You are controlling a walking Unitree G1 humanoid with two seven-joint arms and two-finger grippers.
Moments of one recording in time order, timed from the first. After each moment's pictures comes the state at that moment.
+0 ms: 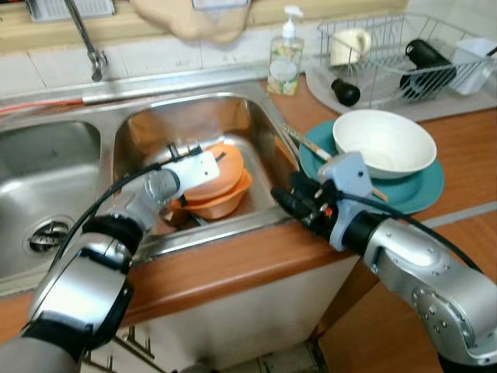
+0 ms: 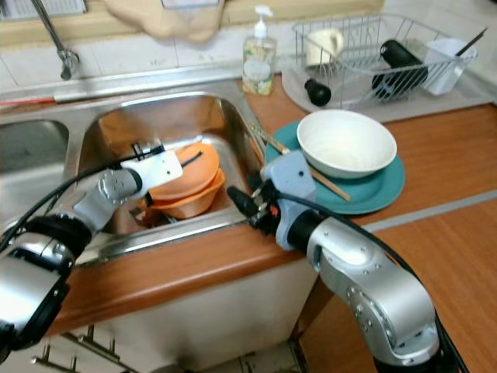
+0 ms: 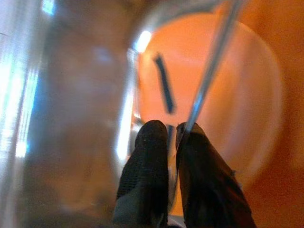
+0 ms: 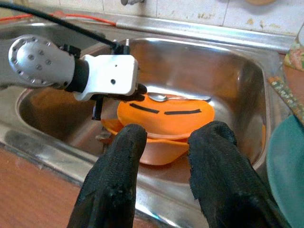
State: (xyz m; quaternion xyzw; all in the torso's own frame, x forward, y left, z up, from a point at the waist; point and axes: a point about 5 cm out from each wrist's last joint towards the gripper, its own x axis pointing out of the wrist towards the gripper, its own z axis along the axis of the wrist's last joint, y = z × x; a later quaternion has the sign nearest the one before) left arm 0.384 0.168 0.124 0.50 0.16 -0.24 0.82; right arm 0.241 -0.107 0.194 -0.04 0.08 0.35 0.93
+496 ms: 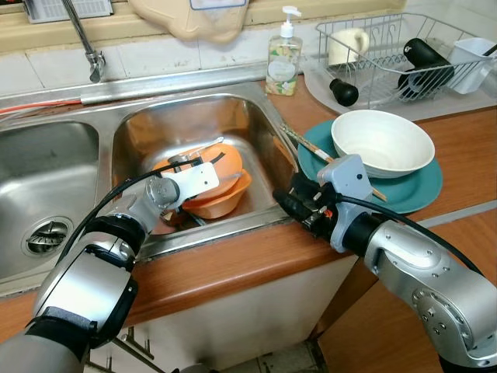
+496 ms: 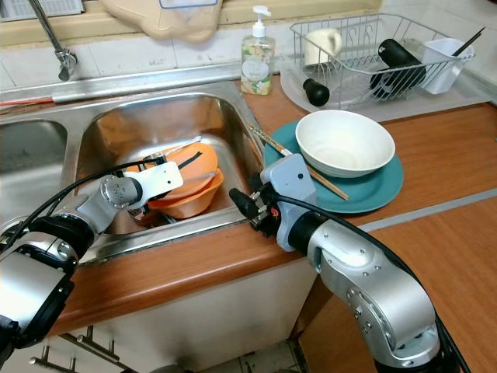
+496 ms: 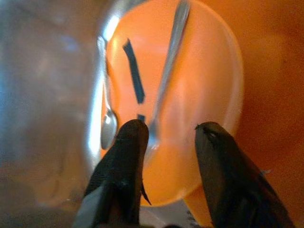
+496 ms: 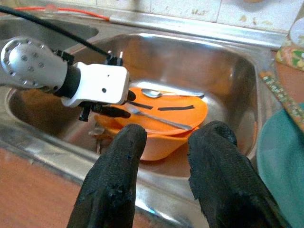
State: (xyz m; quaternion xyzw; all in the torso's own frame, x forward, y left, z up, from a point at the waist) left arm 0.380 0.169 0.113 0.49 0.19 -0.26 0.81; right arm 0.241 -0.109 0.194 -0.05 0.07 0.33 0.94
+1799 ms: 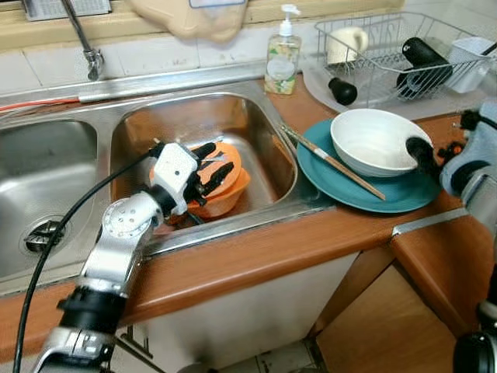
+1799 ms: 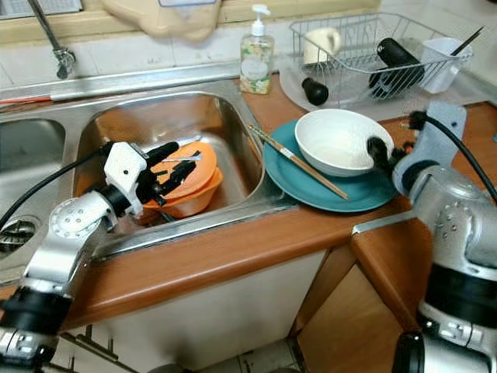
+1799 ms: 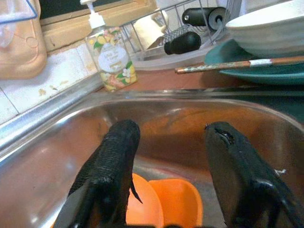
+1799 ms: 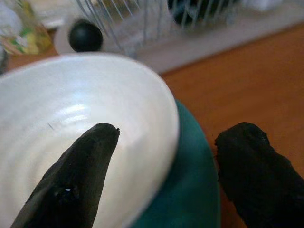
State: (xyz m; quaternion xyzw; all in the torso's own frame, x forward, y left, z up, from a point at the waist) left arm 0.312 0.150 0.159 0.15 -0.07 -0.32 0.93; right arm 0.307 -0.265 0.214 0.08 0.16 -0.07 0.98
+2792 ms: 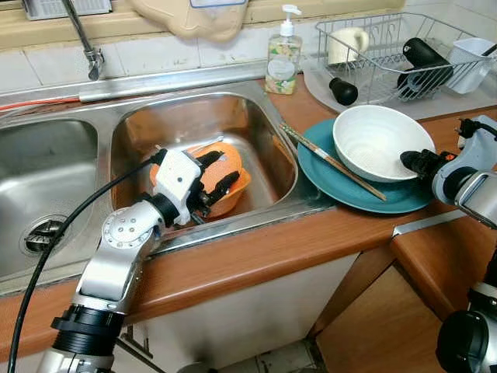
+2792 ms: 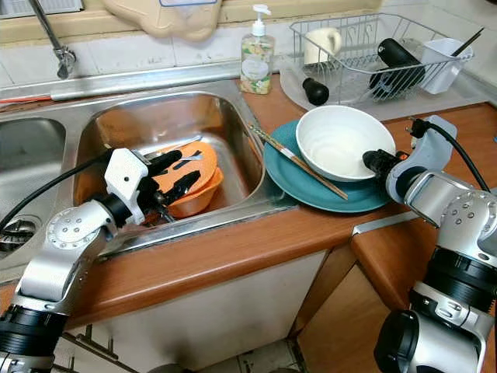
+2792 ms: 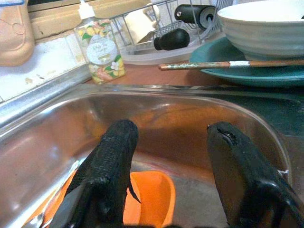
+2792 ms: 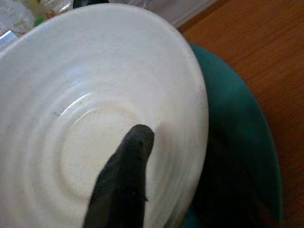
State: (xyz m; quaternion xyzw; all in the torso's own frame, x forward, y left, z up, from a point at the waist) left arm 0.297 0.141 0.162 0.12 -0.05 -0.33 0.93; right arm 0.312 -0.265 0.201 0.22 0.21 -0.04 0.95
